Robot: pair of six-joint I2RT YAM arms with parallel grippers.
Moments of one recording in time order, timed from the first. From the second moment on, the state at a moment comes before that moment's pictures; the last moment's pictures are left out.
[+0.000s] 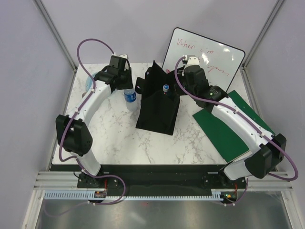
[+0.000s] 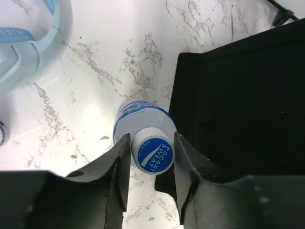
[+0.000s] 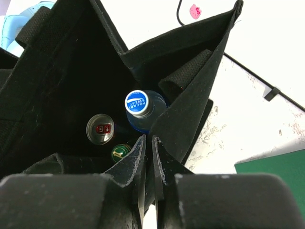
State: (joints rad) left arm -0.34 1.72 1.61 -0.67 -0.09 -0.31; right arm 0.60 1.45 1.44 -0.47 0.23 0.39
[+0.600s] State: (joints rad) left arm -0.36 1.72 1.78 -0.89 -0.21 -0.29; right arm 0.60 1.44 1.43 -0.46 0.20 0.37
